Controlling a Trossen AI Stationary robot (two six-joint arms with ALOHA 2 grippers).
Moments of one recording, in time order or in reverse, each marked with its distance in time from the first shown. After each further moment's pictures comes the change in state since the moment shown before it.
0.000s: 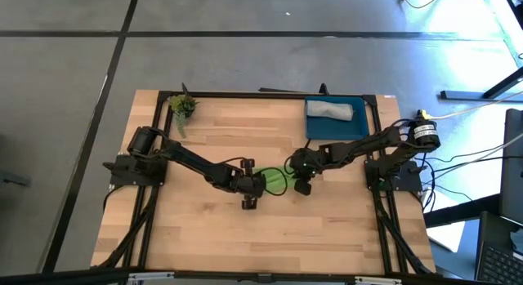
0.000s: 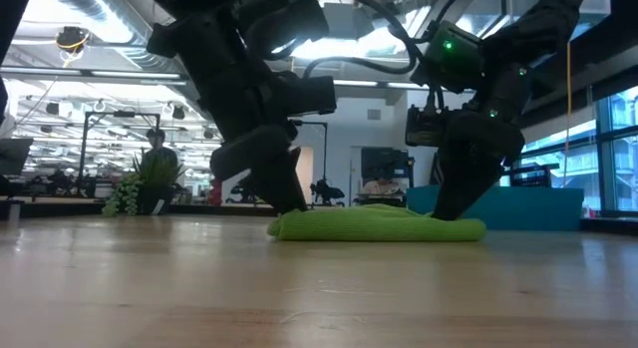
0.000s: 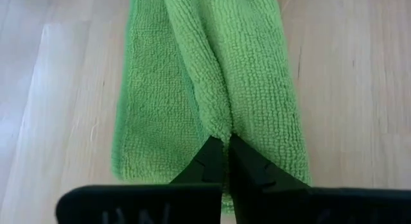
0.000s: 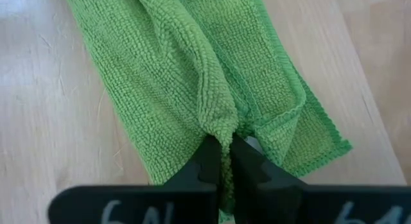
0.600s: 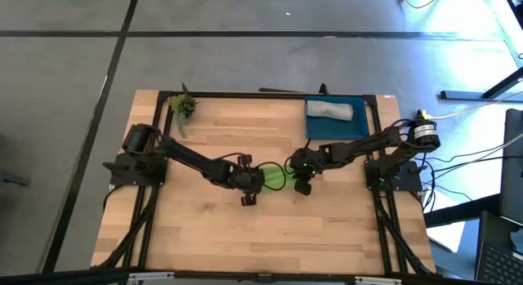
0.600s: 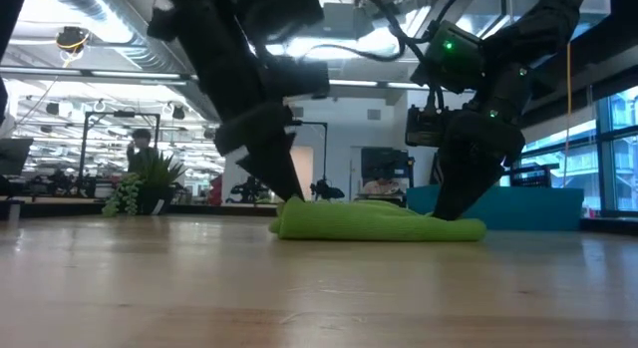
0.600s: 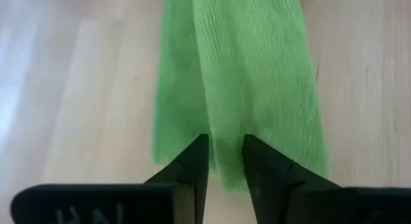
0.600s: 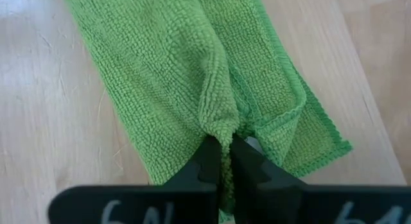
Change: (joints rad) left arm 0.017 -0.055 0.002 -0.054 -0.008 -0.040; right arm 0.000 0.001 -0.002 0.009 -0.001 -0.003
